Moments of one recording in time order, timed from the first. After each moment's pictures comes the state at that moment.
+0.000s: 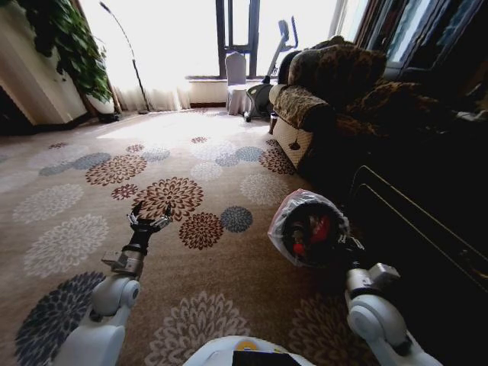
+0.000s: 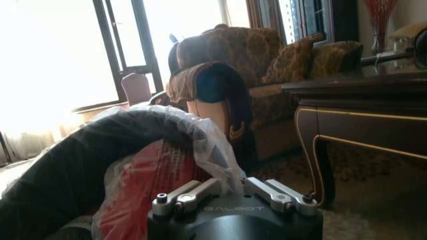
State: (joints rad) left arm 1.46 -1.18 -0.78 -2.03 -0.41 -0.13 0.06; right arm -1.56 1.04 0.53 2.24 0.68 -0.05 0.53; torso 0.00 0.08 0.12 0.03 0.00
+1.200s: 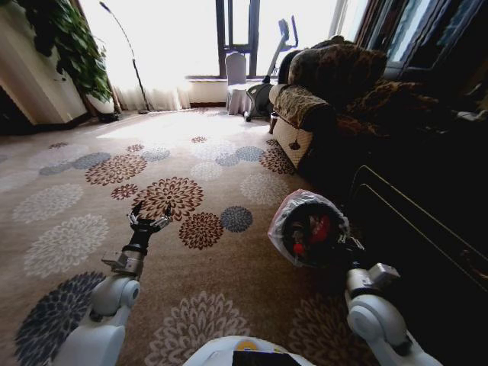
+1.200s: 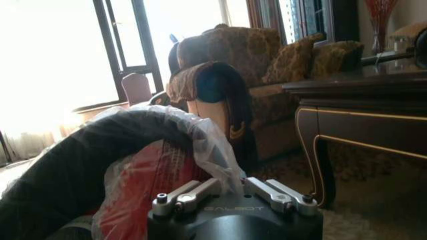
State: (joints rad) left arm 1.46 -1.18 -0.78 -2.03 -0.41 -0.13 0.06; right arm -1.56 1.04 0.53 2.24 0.68 -0.05 0.53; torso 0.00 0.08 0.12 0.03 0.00
